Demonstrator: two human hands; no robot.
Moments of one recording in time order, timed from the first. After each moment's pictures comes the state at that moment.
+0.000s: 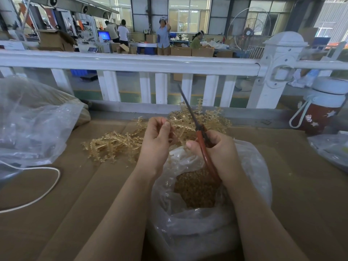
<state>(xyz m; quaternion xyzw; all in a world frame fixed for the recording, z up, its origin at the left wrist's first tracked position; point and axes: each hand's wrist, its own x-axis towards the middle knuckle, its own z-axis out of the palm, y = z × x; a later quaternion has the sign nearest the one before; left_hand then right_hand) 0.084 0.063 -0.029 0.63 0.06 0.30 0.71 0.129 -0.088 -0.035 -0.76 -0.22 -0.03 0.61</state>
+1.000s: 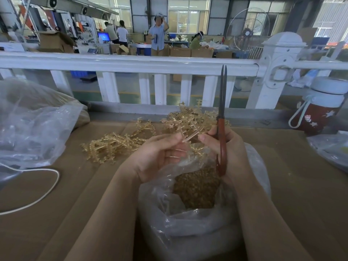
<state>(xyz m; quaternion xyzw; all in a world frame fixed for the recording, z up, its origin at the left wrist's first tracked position) 0.067 0.083 -0.022 0.62 -0.01 -0.03 0.78 0.135 -0.101 -0.034 -0.57 -0.22 0.04 0.79</state>
